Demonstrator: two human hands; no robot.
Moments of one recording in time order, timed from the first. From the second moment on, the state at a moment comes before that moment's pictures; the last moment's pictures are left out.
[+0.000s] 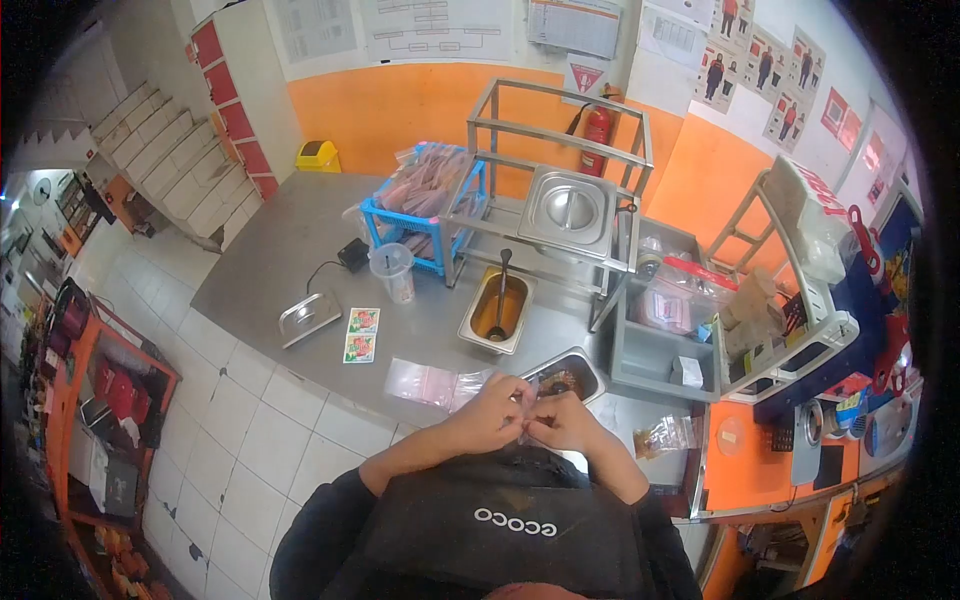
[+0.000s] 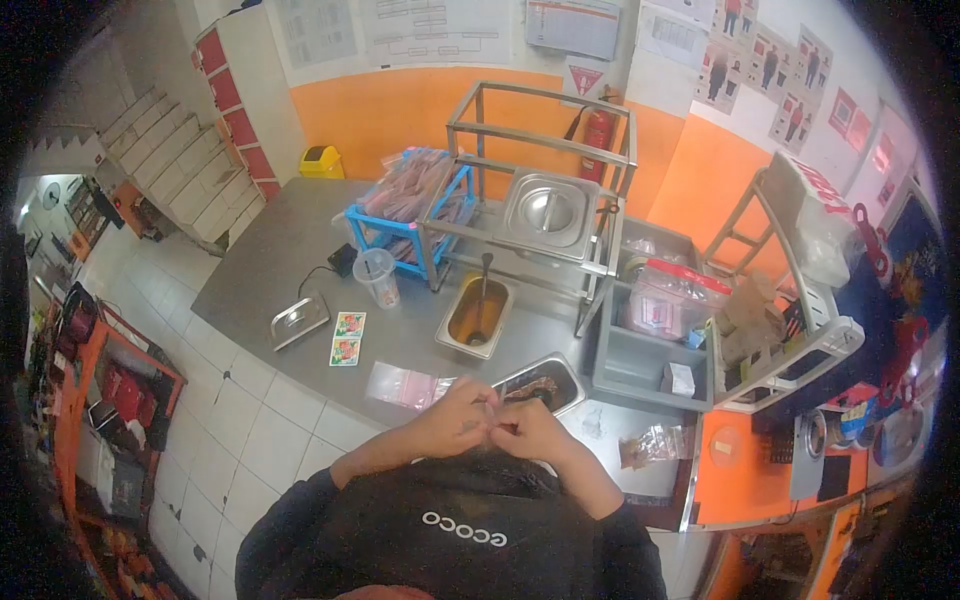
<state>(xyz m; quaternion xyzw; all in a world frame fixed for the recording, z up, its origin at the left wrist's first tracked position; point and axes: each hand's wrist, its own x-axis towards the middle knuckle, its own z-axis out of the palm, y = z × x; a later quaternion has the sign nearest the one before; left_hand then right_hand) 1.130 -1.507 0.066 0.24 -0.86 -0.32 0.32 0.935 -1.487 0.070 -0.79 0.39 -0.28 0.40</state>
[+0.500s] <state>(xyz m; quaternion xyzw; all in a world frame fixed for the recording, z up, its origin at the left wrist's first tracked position) 1.113 -1.502 0.061 0.27 -0.84 -0.18 0.43 0.957 -1.479 0.076 -0.76 0.52 -0.36 0.15</state>
